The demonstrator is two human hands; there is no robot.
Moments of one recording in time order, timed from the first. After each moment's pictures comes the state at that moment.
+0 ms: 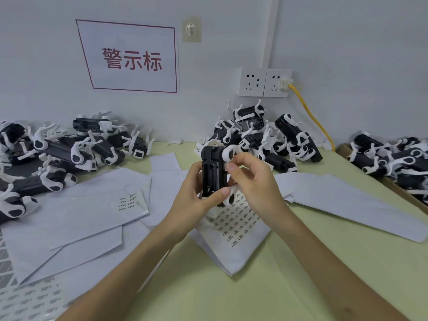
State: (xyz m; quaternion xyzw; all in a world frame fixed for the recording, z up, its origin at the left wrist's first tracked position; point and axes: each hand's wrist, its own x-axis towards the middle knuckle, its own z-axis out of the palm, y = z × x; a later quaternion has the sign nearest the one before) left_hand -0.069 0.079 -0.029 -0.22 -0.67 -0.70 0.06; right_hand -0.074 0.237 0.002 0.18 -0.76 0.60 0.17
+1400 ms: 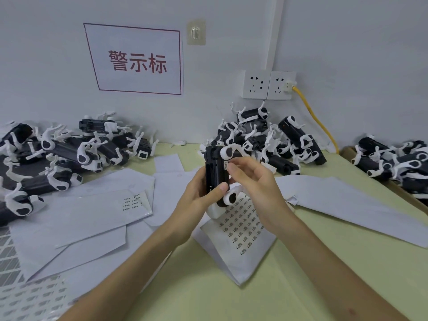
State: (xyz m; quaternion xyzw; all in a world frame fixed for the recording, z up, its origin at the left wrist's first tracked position) left_hand -0.069 0.078 -0.029 -0.22 -0.65 -0.72 0.02; right_hand -0.078 0.237 -0.006 0.13 -0.69 0.71 0.09
